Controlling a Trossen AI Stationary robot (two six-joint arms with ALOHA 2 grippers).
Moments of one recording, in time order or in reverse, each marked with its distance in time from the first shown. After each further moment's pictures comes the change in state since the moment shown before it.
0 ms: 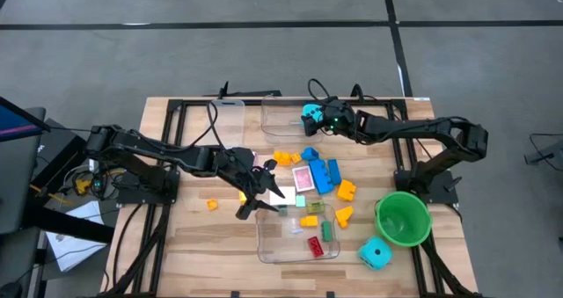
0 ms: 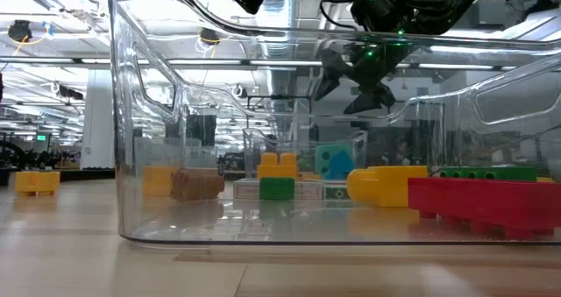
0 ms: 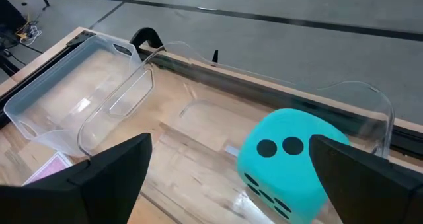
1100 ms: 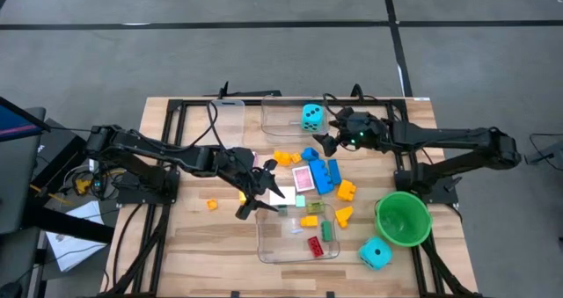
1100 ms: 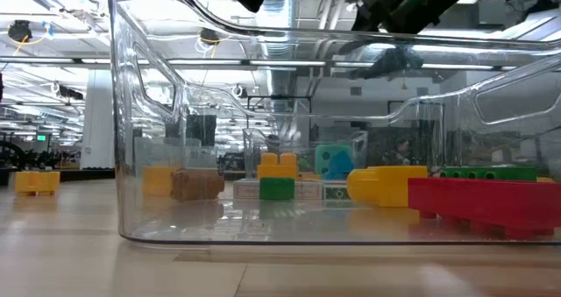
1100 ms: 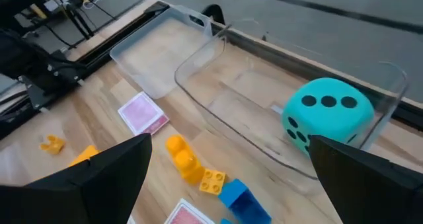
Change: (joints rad) left arm 0.003 0.000 0.000 -0.002 0.000 0.049; right arm 0.203 -0.325 -0.001 -0.340 -0.029 0.000
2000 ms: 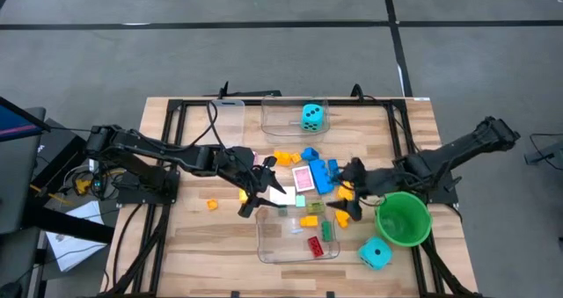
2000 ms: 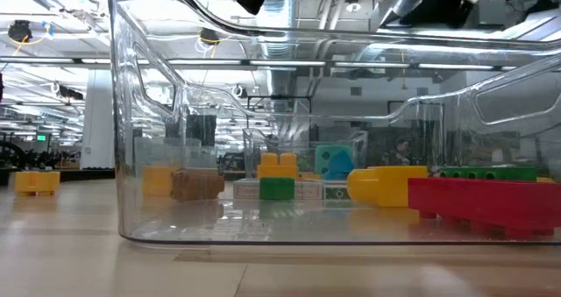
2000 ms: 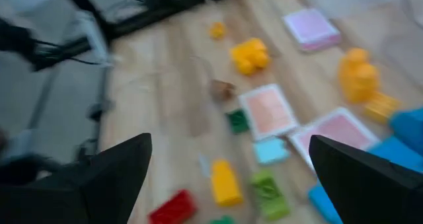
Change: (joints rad) left arm 0.005 0.000 0.000 0.006 -0.055 0.000; right arm 0.602 -0.079 0.000 -0.112 -0.006 0.070
